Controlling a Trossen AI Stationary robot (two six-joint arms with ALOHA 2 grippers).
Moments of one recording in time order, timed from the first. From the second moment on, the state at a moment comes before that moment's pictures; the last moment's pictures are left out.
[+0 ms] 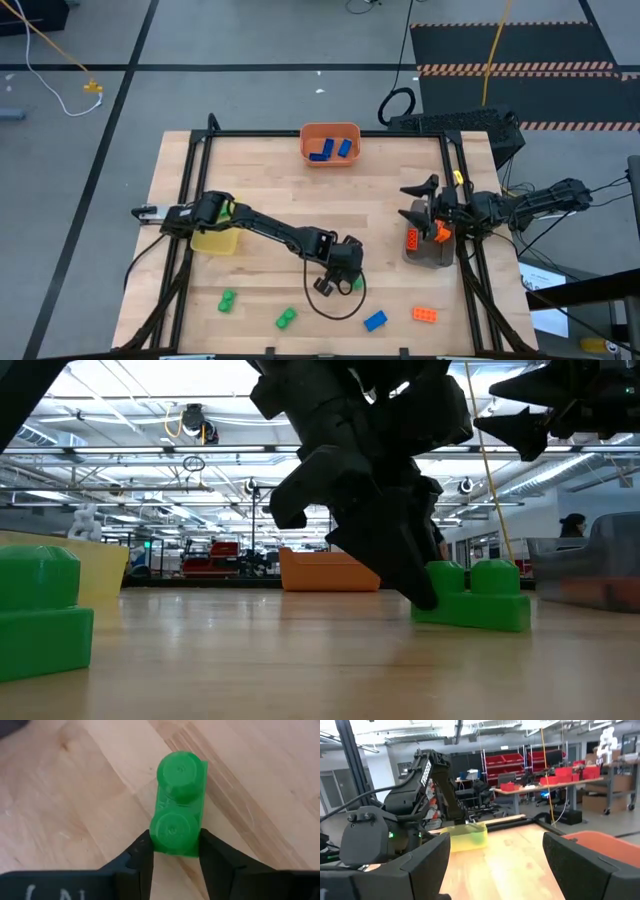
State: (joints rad) left arm -0.22 2.25 1.68 -0.46 0.08 0.43; right arm 0.21 0.33 0.08 0.37 0.39 0.09
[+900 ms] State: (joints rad) left arm -0.15 1.90 1.66 -1.22 -0.29 -0.21; right arm 0.21 0.32 0.08 0.49 0.46 -0.17
